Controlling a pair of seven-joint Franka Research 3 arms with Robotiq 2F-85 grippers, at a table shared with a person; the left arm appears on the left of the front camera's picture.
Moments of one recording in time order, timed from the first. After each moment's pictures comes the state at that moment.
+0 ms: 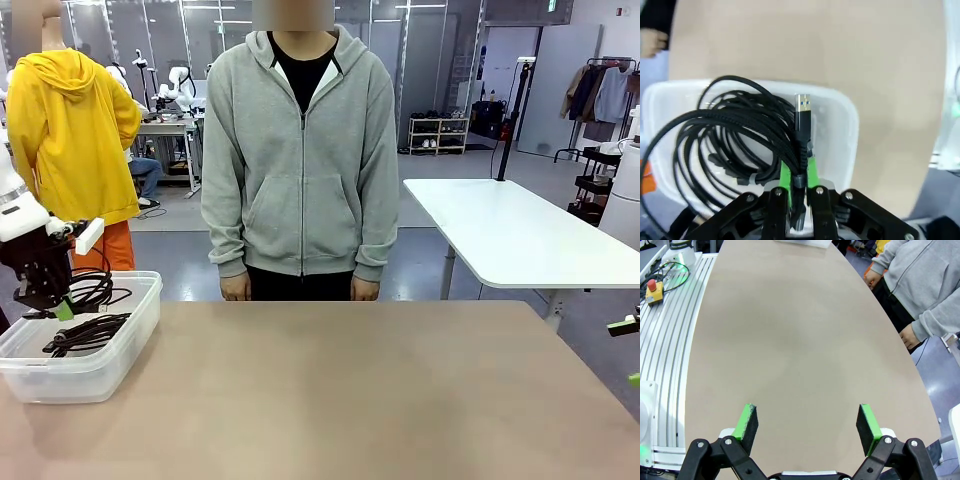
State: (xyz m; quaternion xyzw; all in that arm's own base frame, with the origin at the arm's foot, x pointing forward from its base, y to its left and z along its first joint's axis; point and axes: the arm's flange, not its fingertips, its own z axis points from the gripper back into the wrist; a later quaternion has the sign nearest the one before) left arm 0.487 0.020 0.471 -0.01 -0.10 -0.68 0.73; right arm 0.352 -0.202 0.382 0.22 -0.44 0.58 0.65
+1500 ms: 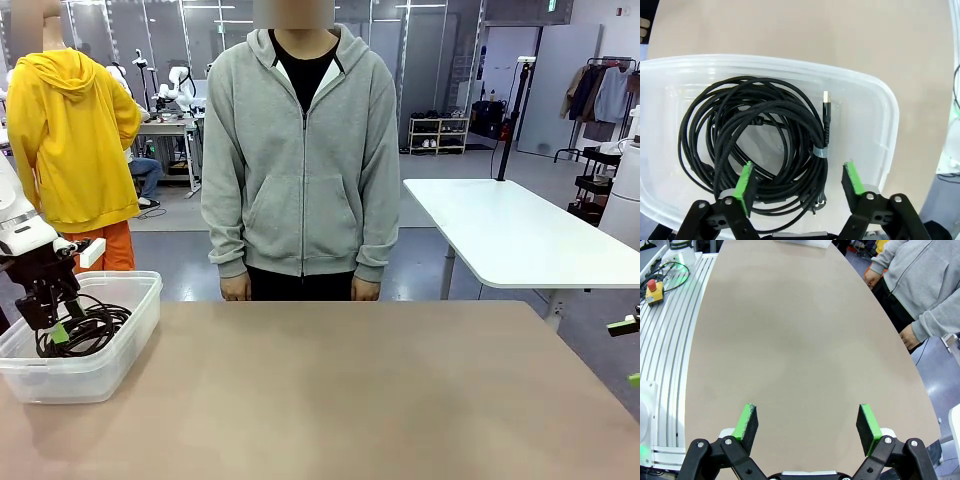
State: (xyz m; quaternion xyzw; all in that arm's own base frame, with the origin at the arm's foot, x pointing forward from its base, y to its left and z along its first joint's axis) left arm 0.530 0.045 0.427 -0.07 -0.08 -0.66 0.75; right arm 0.352 -0.202 0.382 0.22 -0.44 0.58 0.65
